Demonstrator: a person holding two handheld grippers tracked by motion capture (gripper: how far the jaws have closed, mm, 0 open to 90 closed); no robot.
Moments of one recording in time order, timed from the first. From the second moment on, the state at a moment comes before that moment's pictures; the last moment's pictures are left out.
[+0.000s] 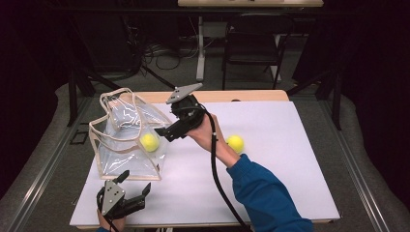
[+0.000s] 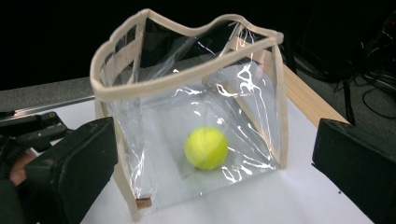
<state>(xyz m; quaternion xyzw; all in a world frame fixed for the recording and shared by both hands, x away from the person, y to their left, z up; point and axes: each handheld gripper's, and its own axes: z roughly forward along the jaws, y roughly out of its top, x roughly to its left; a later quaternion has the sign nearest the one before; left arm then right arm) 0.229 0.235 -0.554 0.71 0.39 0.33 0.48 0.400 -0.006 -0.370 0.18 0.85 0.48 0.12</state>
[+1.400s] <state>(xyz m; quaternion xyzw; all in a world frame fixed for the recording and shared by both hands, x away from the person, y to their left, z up) 0.228 0.232 -0.552 0.71 0.38 0.34 0.48 0.357 -0.125 -0.481 0.24 0.86 0.43 0.10</state>
